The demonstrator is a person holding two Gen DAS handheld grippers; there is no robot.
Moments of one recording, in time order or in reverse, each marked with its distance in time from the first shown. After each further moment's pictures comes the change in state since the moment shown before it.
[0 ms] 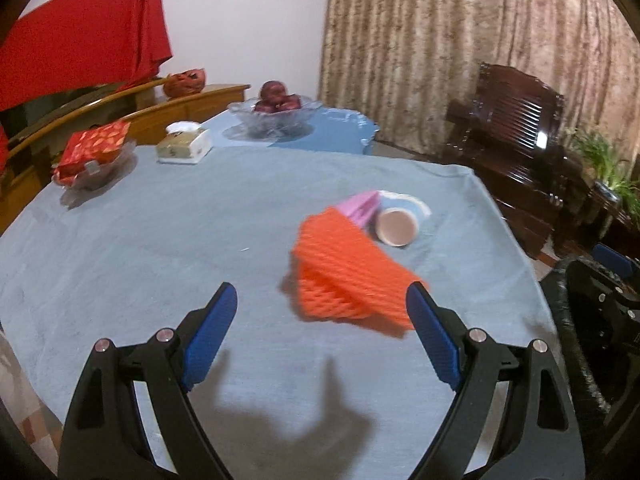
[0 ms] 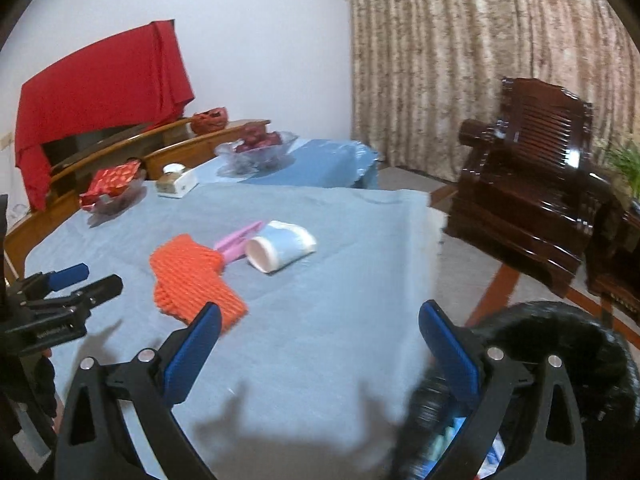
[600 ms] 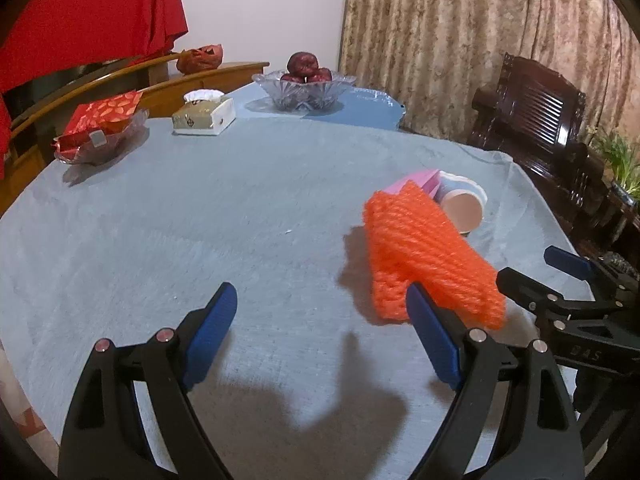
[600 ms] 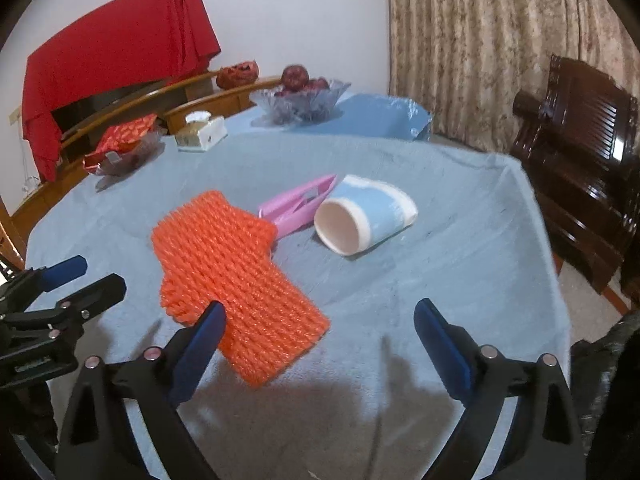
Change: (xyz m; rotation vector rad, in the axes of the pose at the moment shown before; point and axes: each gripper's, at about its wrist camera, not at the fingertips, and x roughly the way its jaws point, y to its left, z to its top) left arm 0.054 0.047 -0.005 -0.027 0.064 0.031; right arm 0.113 0.069 -0.007 -0.032 0.154 0.082
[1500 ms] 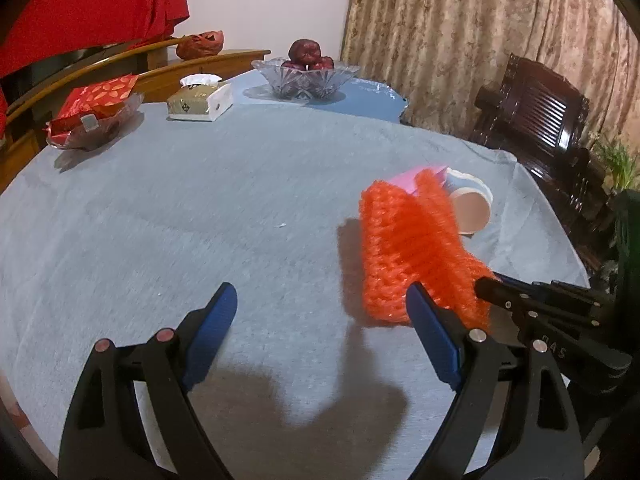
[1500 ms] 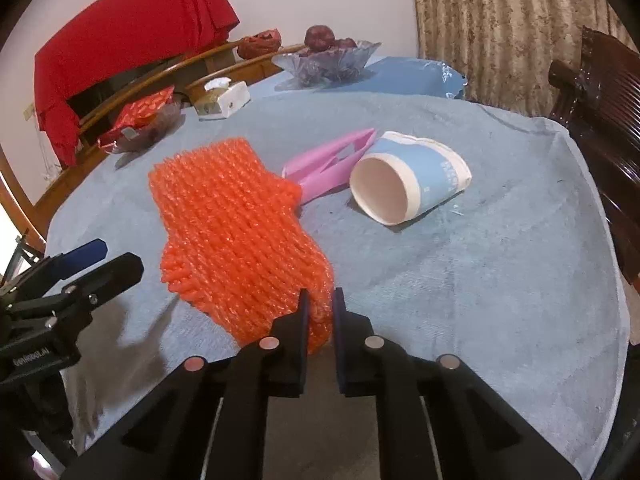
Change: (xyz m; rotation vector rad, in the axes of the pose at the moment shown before) left arm 0.014 0.000 0.003 -0.040 0.027 -0.025; right arm 0.031 0.003 -0.004 0.002 0.109 0.125
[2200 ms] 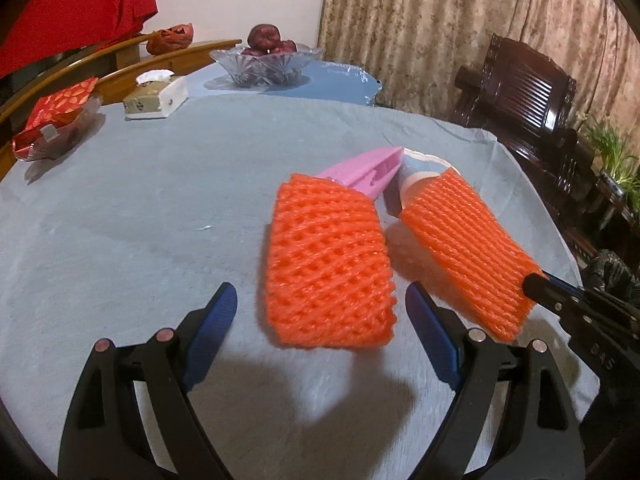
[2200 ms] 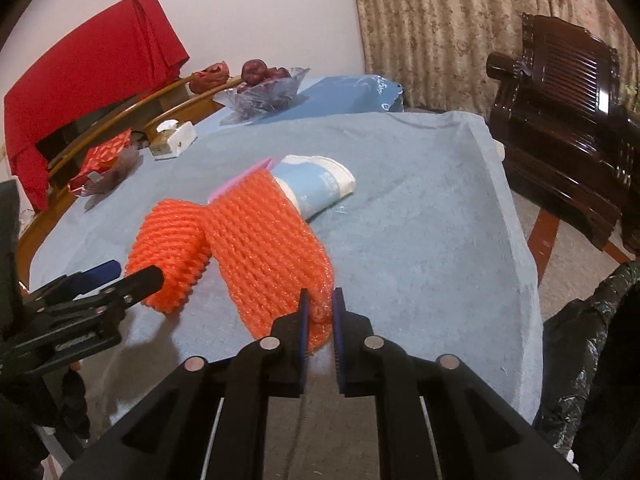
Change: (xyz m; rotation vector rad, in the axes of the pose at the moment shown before) left arm 0.036 -0.053 0.006 0.054 0.065 -0.040; right arm -0.046 -0.056 -0.017 0.126 -0.080 -0.112
